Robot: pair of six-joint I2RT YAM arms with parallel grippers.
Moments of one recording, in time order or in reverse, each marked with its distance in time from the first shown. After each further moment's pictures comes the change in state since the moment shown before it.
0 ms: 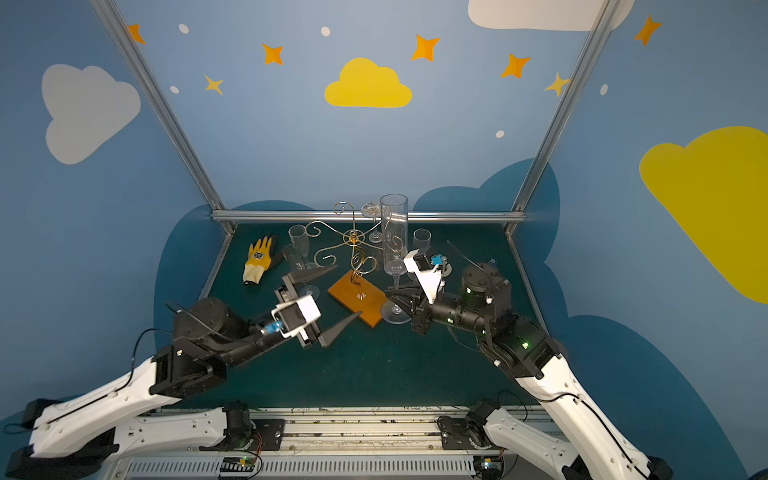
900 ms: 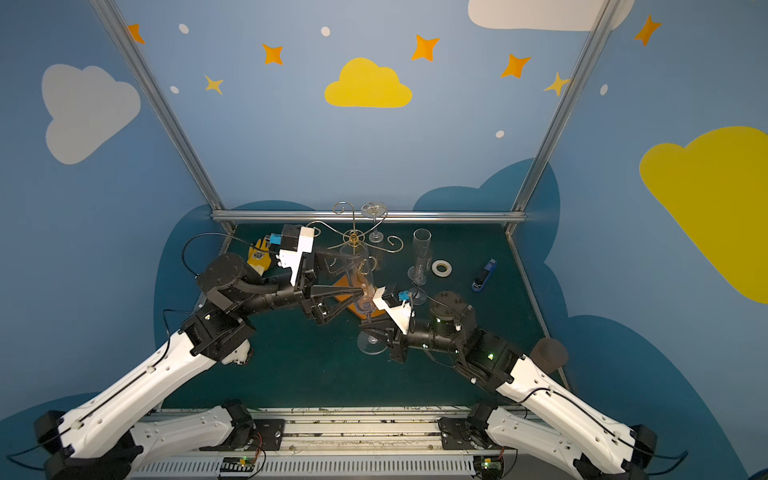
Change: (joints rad) left arm 0.314 0.170 0.019 0.183 0.616 -0.816; right arm 0.239 0.002 -0.251 0.258 0.029 -0.026
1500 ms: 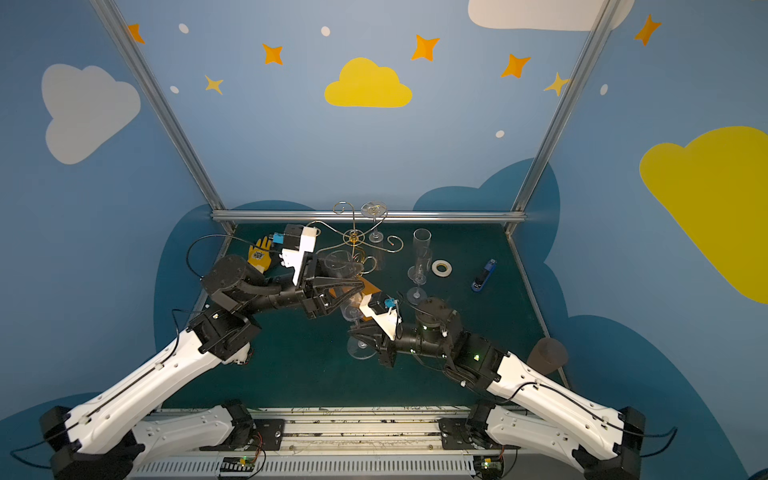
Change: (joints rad) left arm 0.005 0.014 -0.036 0.085 0.031 -0.045; right arm 0.082 0.040 -0.031 0.080 0.072 0.012
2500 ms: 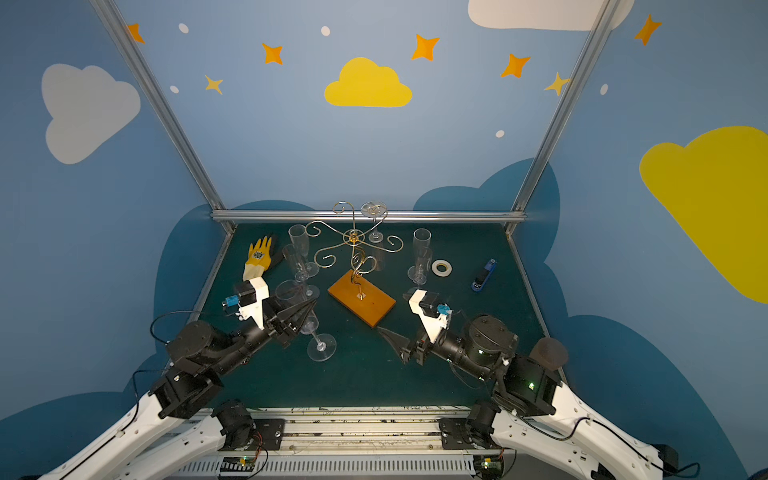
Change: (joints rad) left arm 0.000 -0.551 -0.550 -0.094 -0.661 0.341; right arm 0.006 -0.294 -0.002 -0.140 0.387 -0.099
